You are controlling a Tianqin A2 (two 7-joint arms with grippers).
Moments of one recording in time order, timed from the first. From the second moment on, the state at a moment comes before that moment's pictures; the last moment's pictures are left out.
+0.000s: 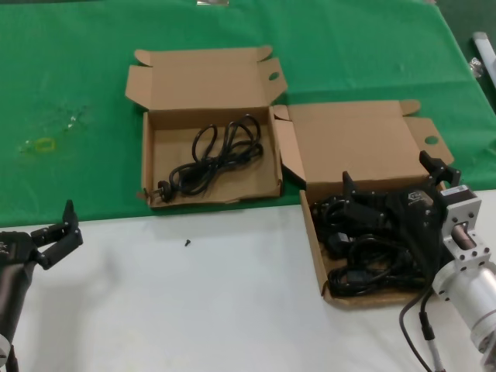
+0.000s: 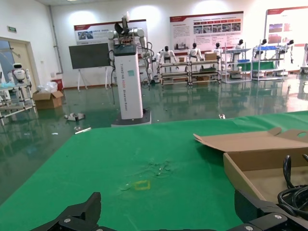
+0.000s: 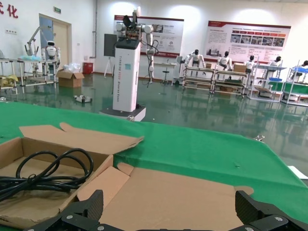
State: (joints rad) left arm 0.00 -0.30 1.60 -1.60 -1.80 0.00 0.00; right arm 0.03 0.30 -1.61 1.57 1.79 -0.03 -0.03
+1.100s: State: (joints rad) left arm 0.00 -0.30 1.60 -1.60 -1.80 0.00 0.00; right arm 0.03 0.30 -1.61 1.57 1.79 -0.03 -0.03
